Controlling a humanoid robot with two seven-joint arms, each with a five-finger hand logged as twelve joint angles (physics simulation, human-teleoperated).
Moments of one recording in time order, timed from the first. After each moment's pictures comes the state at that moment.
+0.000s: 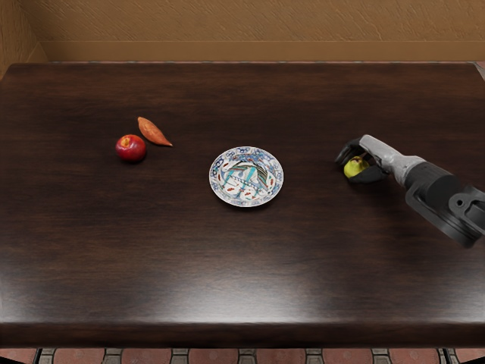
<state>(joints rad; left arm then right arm) 0.02 0.00 -0.03 -0.20 -0.04 0.07 -0.02 0.77 -0.61 0.38 1.23 -1.11 -0.13 -0.18</state>
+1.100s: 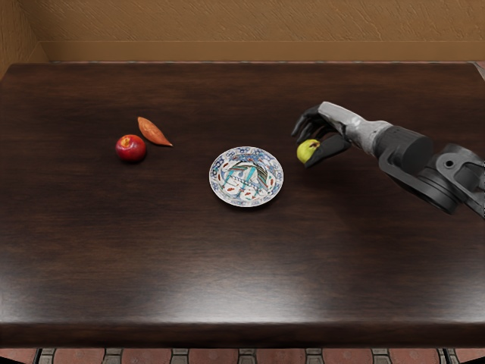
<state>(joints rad) 0.02 0.00 -0.03 -0.20 -0.04 0.07 -0.02 0.85 -0.54 0.54 1.37 -1.02 0.01 -0.28</state>
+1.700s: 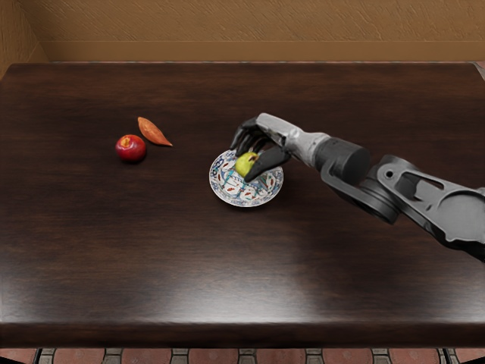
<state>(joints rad) 0.02 0.00 -0.03 -0.20 -0.04 0.07 -0.02 0.85 -0.33 0.54 1.36 -1.03 0.00 -0.27</state>
